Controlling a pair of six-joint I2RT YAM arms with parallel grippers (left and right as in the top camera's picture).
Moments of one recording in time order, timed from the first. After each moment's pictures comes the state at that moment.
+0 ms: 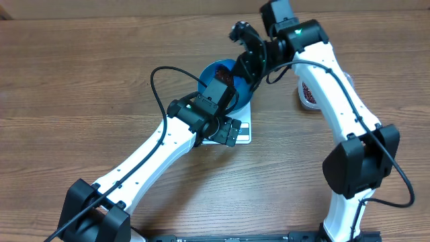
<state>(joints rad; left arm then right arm) -0.63 1.63 1.27 -0.85 -0.03 -0.30 0.35 2.02 1.98 -1.08 -0.46 -0.30</state>
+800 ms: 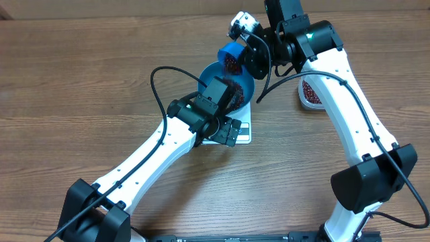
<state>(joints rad) -0.63 1.63 1.27 -0.85 -0.03 -0.30 0.36 1.92 1.98 -1.06 -0.33 -0.50</state>
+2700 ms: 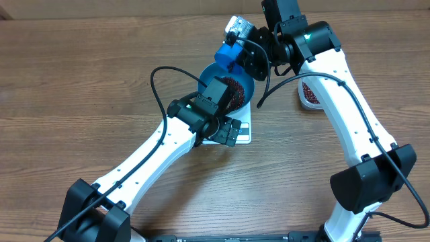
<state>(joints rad) -0.63 1.63 1.27 -0.85 -0.03 -0.30 0.37 1.92 1.98 -1.06 -0.33 -0.64</state>
